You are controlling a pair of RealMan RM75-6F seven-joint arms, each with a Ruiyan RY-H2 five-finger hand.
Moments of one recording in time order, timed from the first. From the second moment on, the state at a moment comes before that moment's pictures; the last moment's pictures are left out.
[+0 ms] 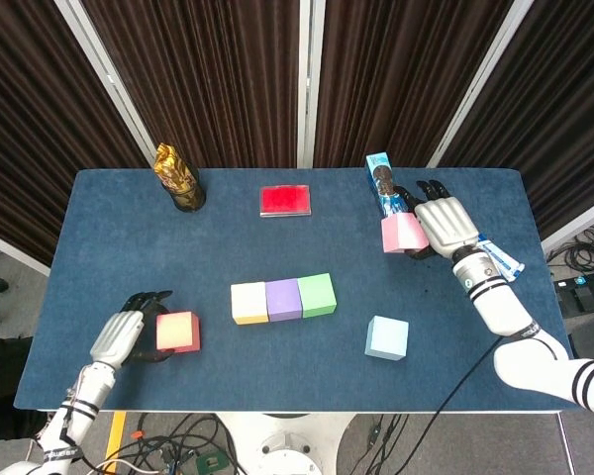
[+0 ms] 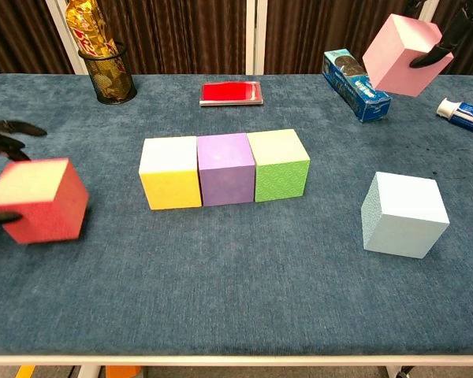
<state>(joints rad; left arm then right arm) -0.31 -1.34 -0.06 -1.70 1.36 1.14 -0.10 0.87 -1.13 0.19 -1.53 -0.97 0.79 -0.23</state>
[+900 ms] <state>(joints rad) -0.51 -1.34 -0.27 -1.91 1.08 1.11 0.10 0.84 -1.08 0.19 -1.53 -0.95 0.79 -0.21</state>
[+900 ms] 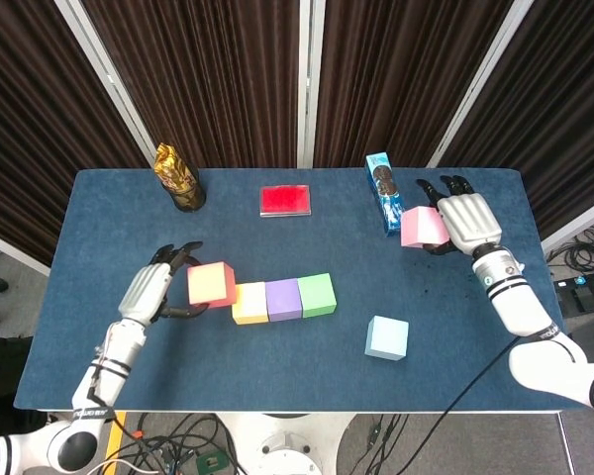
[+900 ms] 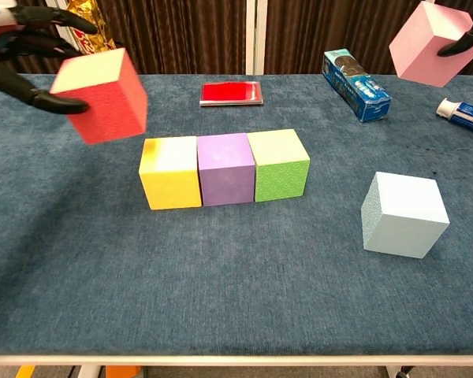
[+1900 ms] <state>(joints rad) -0.68 -1.51 -0.28 -1.87 0.86 1.11 0.27 0.78 -1.07 0.18 -1.47 -1.01 0.77 -0.12</state>
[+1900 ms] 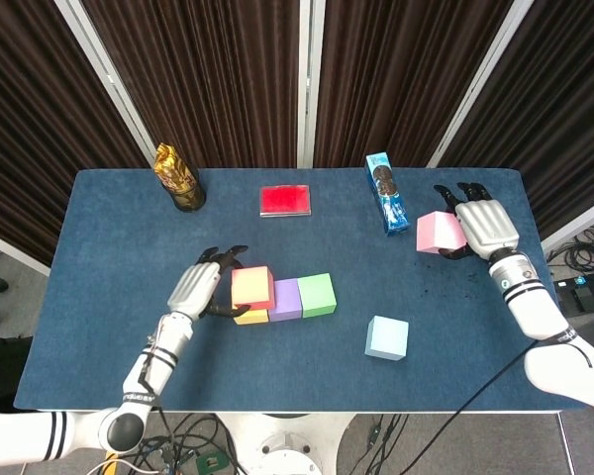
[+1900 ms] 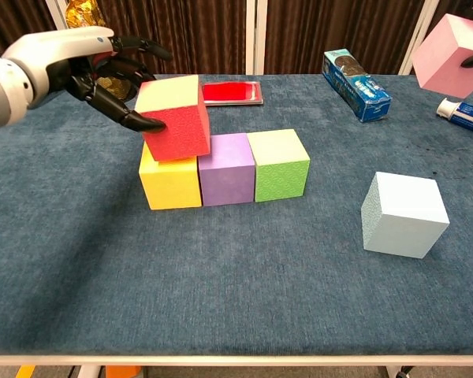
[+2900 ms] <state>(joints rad) -0.73 -1.53 -0.28 -1.87 0.81 1.12 0.31 0.76 -1.08 0.19 -1.44 -1.04 0.74 -0.07</state>
